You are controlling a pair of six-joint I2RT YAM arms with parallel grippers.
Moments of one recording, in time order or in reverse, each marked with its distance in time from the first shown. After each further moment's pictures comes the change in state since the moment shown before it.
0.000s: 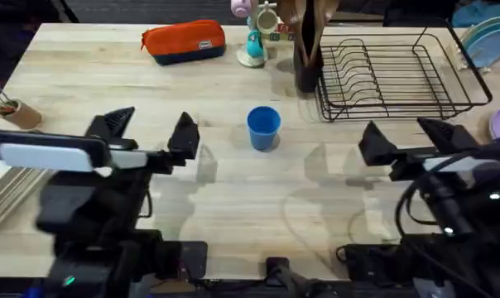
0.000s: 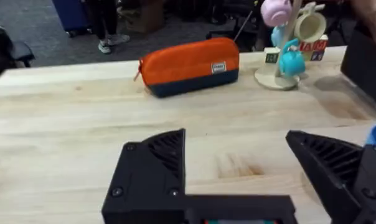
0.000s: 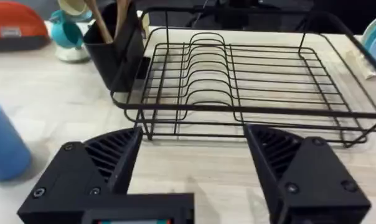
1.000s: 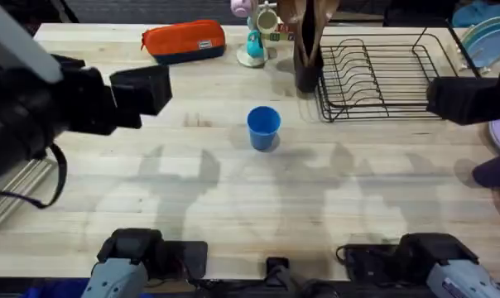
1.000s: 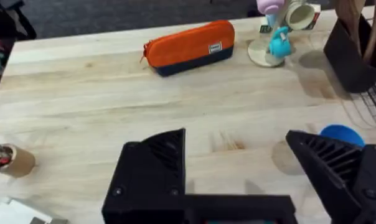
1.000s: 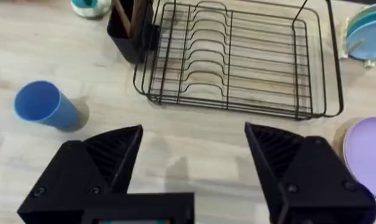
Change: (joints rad) left arm 0.000 0.634 0.928 -0.657 0.003 0.032; right arm 0.000 0.726 1.095 -0.812 -0.010 -0.102
